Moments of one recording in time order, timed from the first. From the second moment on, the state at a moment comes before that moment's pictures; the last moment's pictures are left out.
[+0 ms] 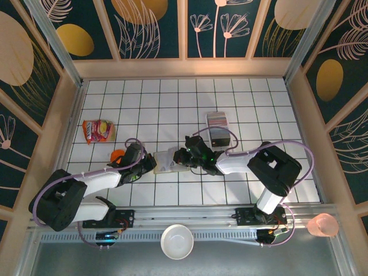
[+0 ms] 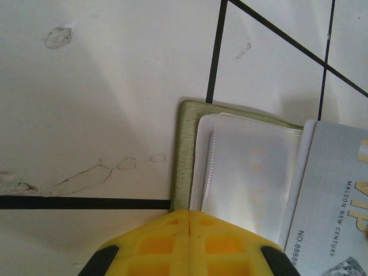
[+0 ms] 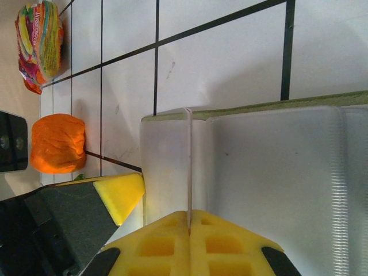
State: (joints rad) left arm -0.55 1.30 0.33 0.13 0.12 -0.93; right arm 0.93 1.69 0.71 0.33 -0.15 1.07
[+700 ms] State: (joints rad) left arm -0.55 1.21 0.33 0.11 0.11 -0.90; right arm 0.90 1.45 0.74 0.09 -0.10 0.85
